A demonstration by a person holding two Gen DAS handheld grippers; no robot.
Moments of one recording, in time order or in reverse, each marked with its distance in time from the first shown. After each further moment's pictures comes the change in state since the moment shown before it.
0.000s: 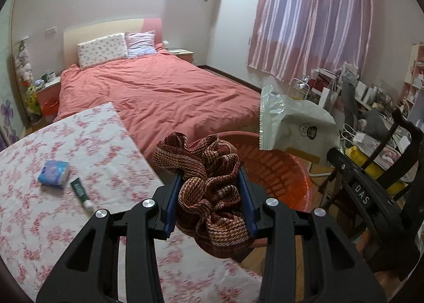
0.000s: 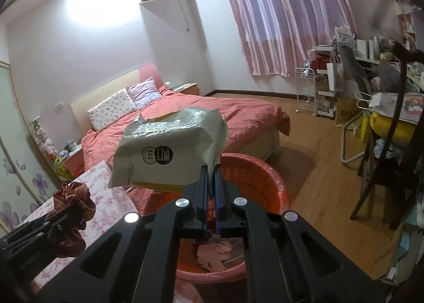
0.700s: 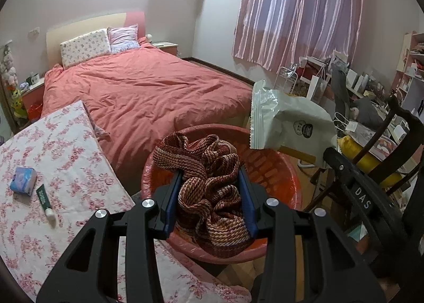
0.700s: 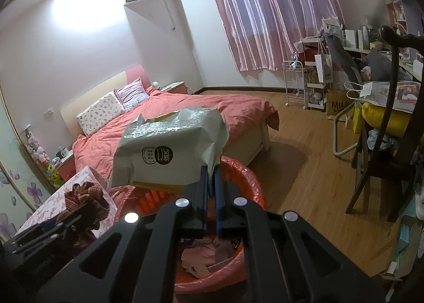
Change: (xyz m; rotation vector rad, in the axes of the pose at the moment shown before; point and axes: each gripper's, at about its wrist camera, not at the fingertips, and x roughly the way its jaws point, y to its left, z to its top) left arm 0.042 -0.041 0.002 0.037 0.047 -0.054; right arm 0.020 -0.030 -0.001 0.043 0.023 -0.035
